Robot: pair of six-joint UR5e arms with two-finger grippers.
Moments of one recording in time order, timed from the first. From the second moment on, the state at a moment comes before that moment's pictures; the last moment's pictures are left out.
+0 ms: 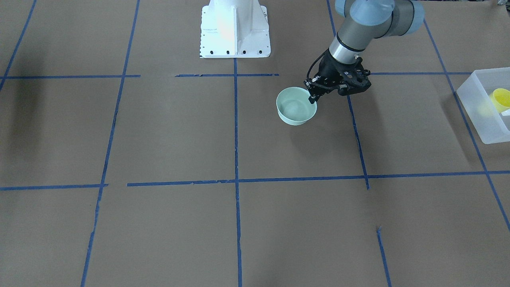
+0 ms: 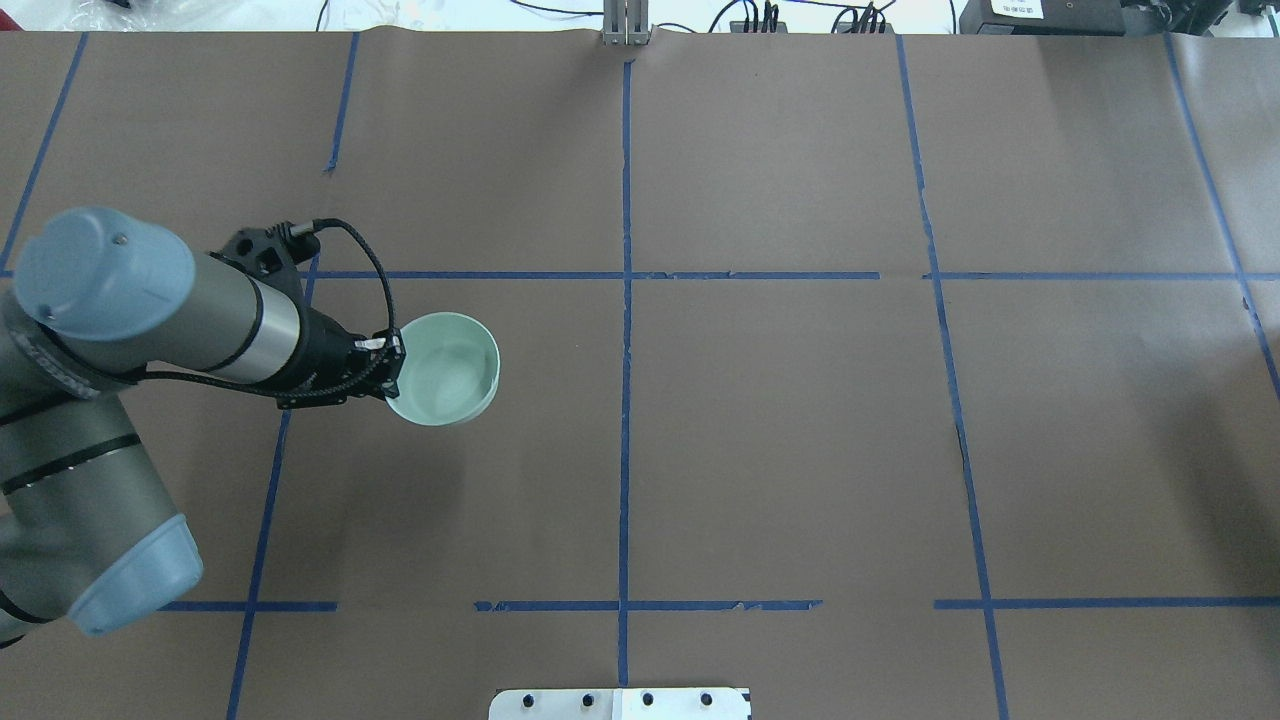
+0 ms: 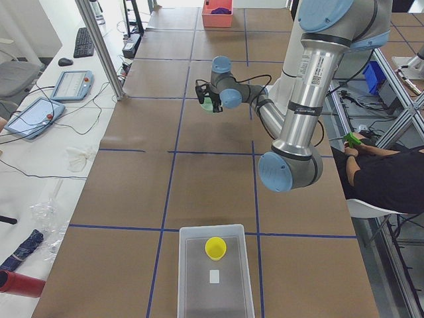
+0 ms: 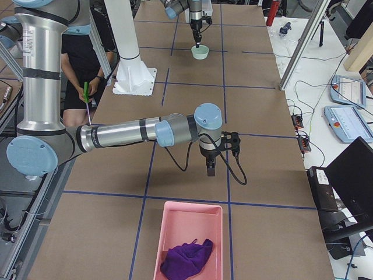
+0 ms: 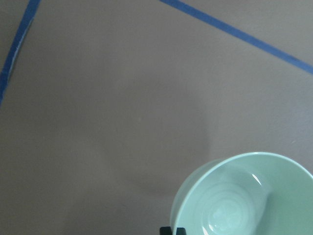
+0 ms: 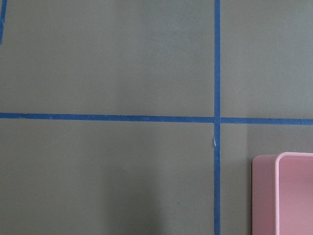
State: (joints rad) left arm -0.68 -1.85 -2.01 -1.81 -2.01 -1.51; right arm 1.50 -1.66 1.84 -1.49 2.35 0.23
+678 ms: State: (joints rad) left arm -0.97 -1.72 -2.01 -1.78 -2.14 -1.04; right arm 1.56 -1.68 1.76 -1.49 2.38 0.06
